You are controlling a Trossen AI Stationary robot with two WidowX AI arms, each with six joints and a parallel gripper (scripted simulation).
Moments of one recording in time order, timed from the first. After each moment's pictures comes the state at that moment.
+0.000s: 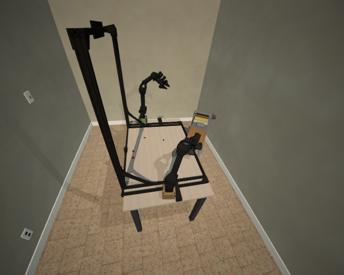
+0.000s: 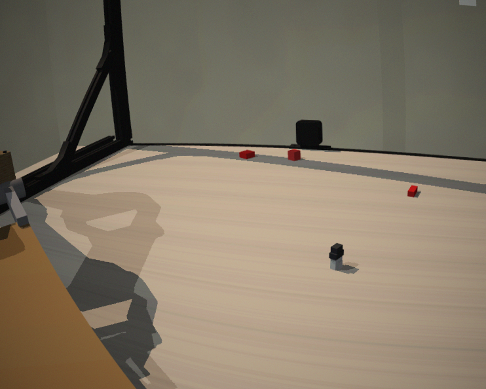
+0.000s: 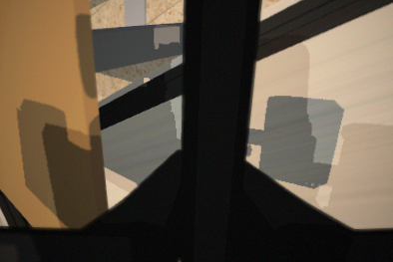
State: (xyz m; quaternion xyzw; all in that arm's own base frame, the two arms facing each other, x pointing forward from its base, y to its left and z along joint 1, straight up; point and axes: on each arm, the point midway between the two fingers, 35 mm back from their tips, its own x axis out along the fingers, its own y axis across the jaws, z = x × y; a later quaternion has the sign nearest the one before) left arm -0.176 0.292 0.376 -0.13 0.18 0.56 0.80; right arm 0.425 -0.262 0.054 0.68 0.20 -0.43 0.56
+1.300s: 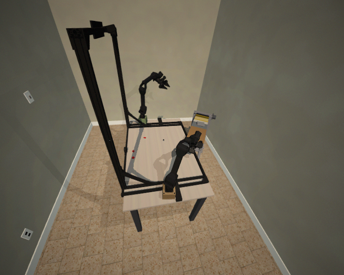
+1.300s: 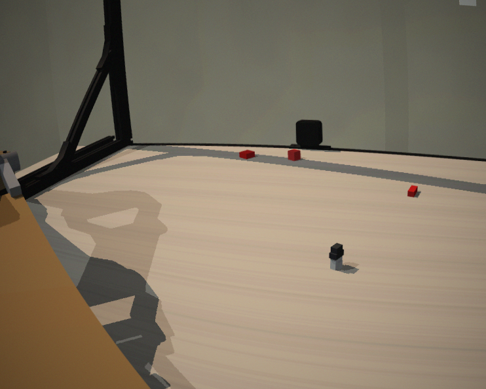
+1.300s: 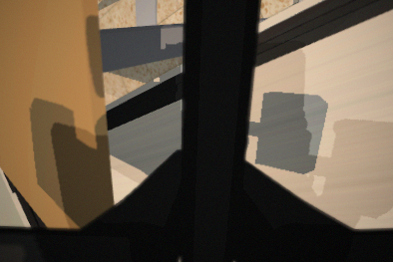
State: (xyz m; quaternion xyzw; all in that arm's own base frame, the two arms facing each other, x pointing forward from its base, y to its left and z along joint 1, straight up) left arm -0.176 0.292 0.376 -0.13 0.18 0.56 0.80; right arm 0.427 -0.263 0.077 0.68 0.19 -0.43 0.56
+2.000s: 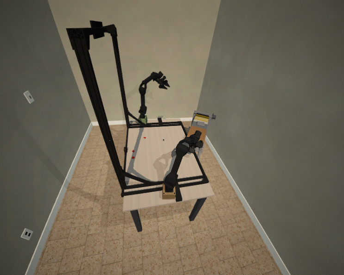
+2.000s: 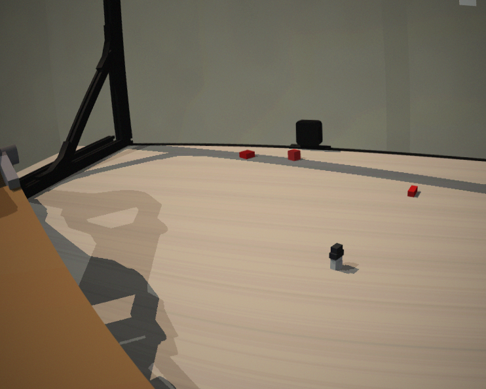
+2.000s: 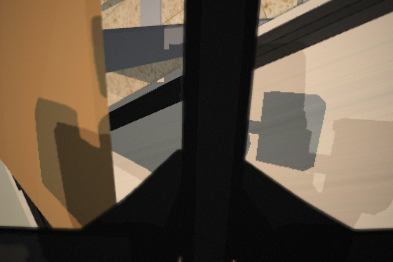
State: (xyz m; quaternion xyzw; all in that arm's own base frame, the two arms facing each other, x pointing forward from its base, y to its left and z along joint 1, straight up) left arm -0.176 0.292 0.376 -0.13 0.18 0.56 0.80; right arm 0.428 -0.263 0.083 0.68 0.19 -0.42 0.56
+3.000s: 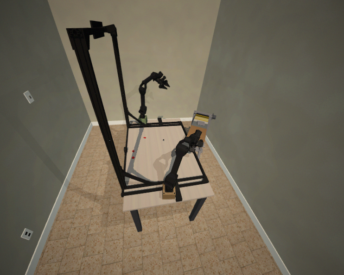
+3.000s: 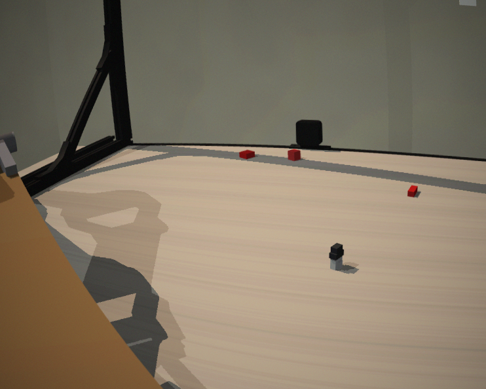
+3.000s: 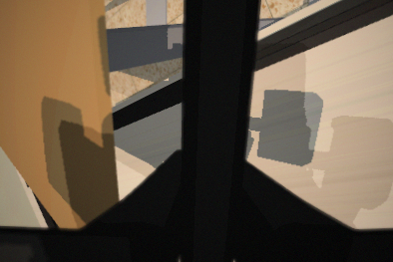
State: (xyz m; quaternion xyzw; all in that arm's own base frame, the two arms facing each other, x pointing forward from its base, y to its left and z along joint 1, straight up) left arm -0.176 0.292 0.376 -0.13 0.18 0.56 0.80; right arm 0.429 -0.263 0.093 0.68 0.18 -0.42 0.57
